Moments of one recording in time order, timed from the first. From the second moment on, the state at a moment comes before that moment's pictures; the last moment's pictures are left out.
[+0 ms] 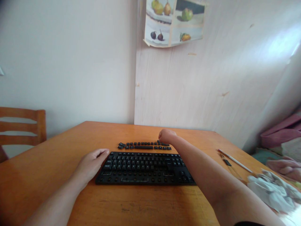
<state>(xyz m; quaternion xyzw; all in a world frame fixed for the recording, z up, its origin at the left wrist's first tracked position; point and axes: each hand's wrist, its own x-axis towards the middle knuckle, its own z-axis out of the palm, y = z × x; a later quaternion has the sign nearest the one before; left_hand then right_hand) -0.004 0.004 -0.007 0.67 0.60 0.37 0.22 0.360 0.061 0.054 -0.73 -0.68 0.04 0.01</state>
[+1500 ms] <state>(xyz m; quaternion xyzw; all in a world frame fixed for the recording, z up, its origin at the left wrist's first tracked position) -0.003 0.005 -0.008 0.68 0.59 0.38 0.22 0.331 -0.026 0.084 -0.62 -0.78 0.02 0.05</state>
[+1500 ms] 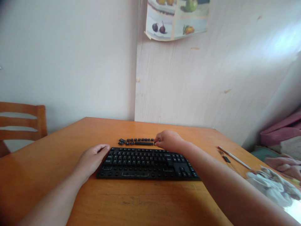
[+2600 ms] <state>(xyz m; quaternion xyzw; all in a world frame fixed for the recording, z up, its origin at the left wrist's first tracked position) -0.004 0.006 -0.008 0.68 0.59 0.37 0.22 0.304 -0.106 0.060 -0.60 -0.80 -0.07 -0.02</state>
